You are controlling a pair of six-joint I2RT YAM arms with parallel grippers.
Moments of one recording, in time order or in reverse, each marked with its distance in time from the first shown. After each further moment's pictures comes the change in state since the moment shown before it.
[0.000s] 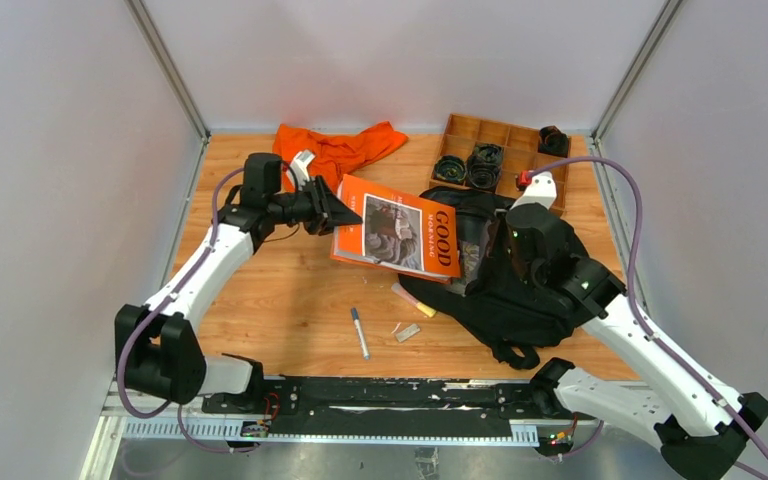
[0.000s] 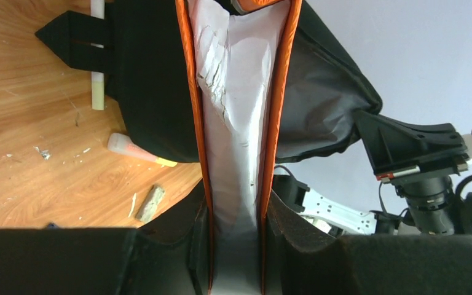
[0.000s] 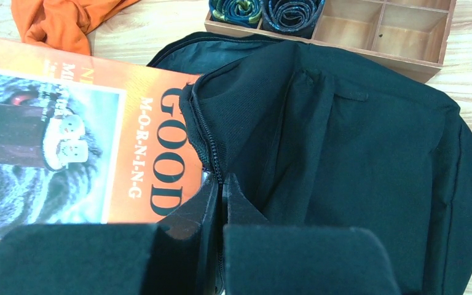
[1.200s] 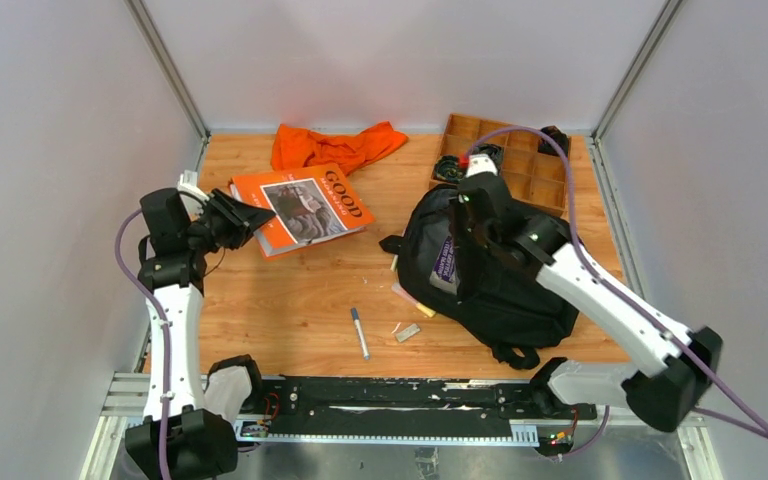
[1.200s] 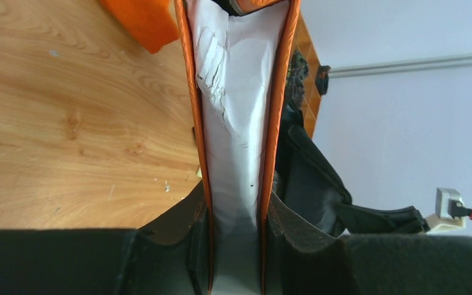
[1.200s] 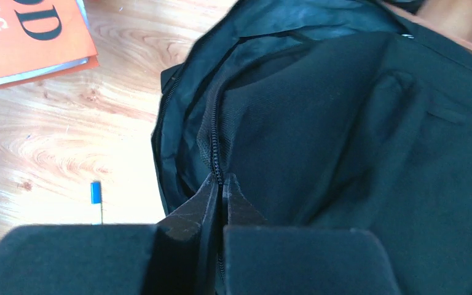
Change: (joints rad) left arm 0.524 -0.400 -0.122 -0.206 -0.135 0.048; right arm 0.000 0.393 0.218 -0.068 -0.262 -0.069
